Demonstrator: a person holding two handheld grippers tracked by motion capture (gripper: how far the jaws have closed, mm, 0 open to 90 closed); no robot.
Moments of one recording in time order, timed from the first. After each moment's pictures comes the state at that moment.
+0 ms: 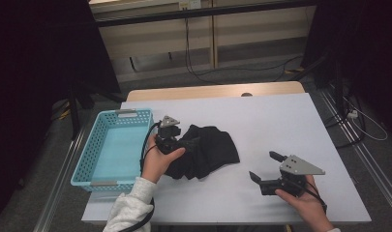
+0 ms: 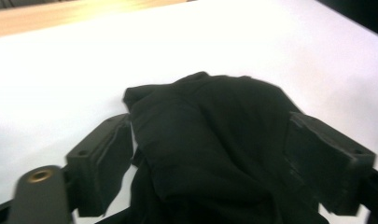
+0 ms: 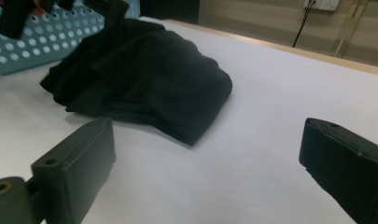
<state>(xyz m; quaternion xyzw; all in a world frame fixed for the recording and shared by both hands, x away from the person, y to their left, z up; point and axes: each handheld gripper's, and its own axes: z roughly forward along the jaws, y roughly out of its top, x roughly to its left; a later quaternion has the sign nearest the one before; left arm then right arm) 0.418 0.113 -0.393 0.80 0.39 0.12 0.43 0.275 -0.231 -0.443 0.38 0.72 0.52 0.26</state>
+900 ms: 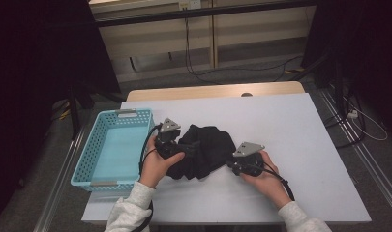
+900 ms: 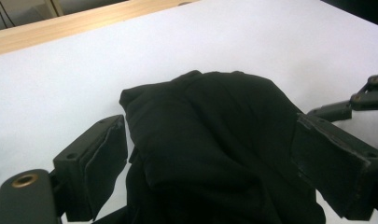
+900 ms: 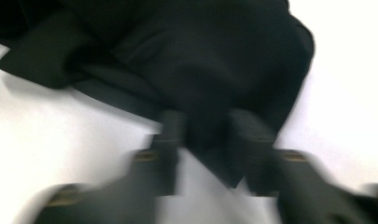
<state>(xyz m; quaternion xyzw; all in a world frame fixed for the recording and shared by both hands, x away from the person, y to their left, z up) 0.408 0.114 -0.393 0.82 0.35 0.14 0.44 0.348 -0.156 -0.462 0.34 0.84 0.37 0.21</state>
